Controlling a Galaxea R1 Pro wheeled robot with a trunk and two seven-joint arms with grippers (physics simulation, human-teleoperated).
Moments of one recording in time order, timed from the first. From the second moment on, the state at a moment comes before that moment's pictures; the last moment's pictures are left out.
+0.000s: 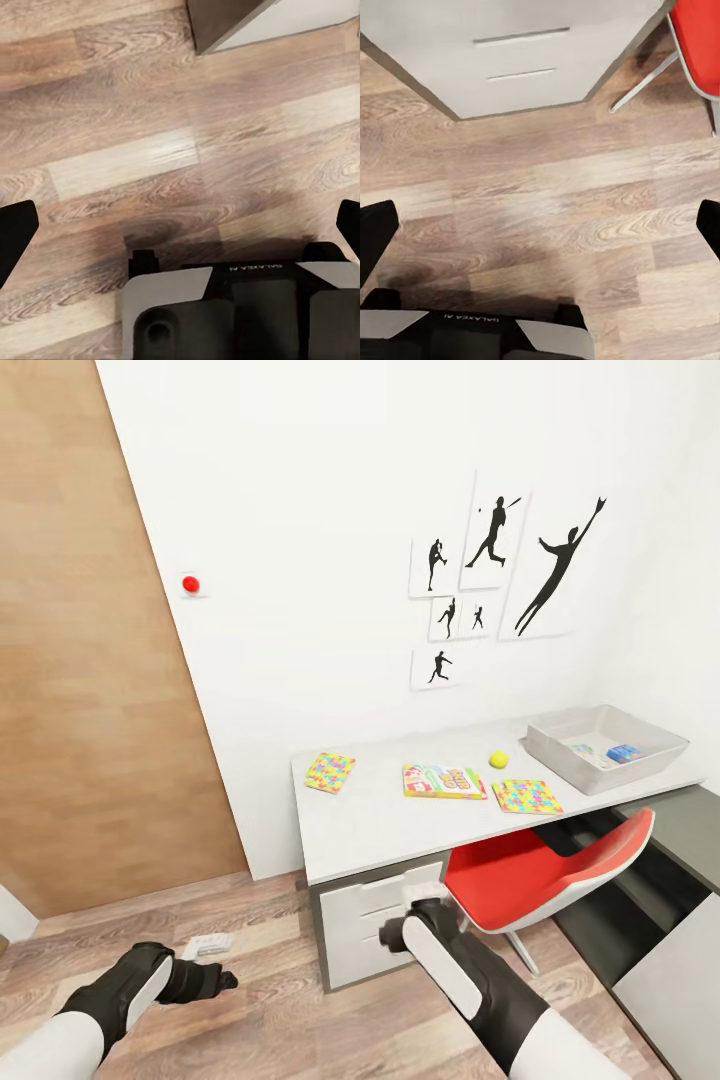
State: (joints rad) left arm -0.62 0.23 -0.22 -0.42 0.31 0.61 -0.26; right arm -0.57 0.02 0.66 -1.08 -0.86 0.83 -0.76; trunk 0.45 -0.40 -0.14
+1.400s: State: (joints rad) left arm -0.78 0.51 -0.02 -0.84 0.31 0.99 -0.89; right arm -0.45 -0.04 0.21 -1.56 -1.09 0.94 -0.32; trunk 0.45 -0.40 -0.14
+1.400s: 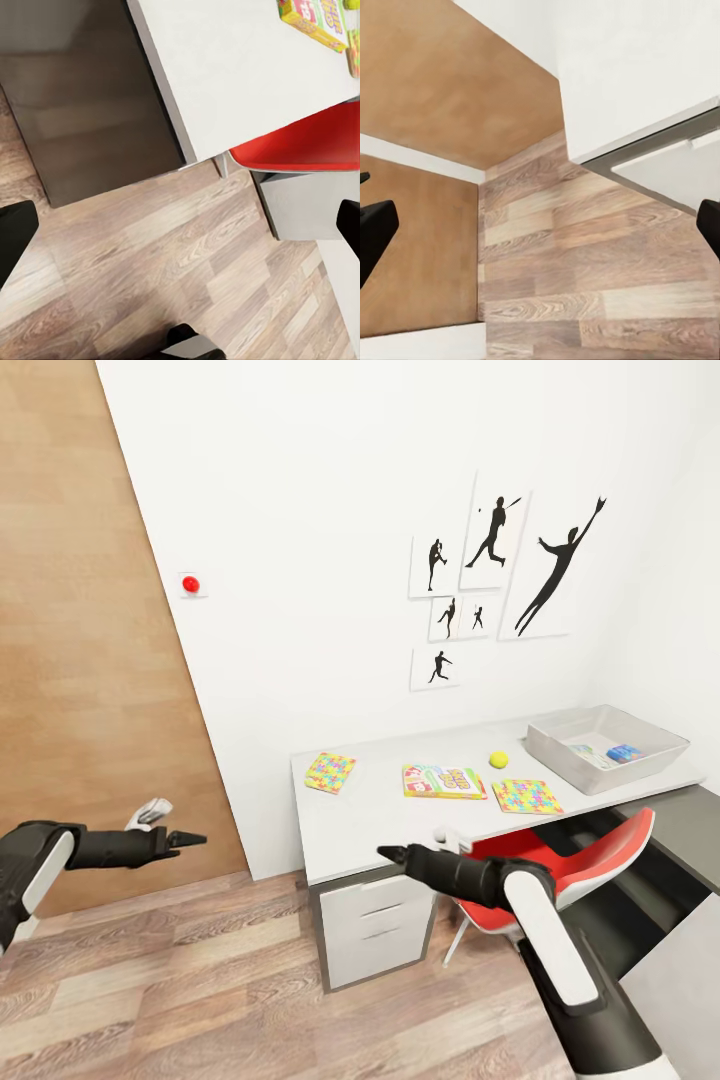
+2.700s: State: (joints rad) left arm -0.79 0.51 0.00 -0.87 0.32 0.98 -0.89; right arm -0.43 -0.08 0.18 -1.56 -1.09 0.91 -0.20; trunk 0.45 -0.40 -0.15
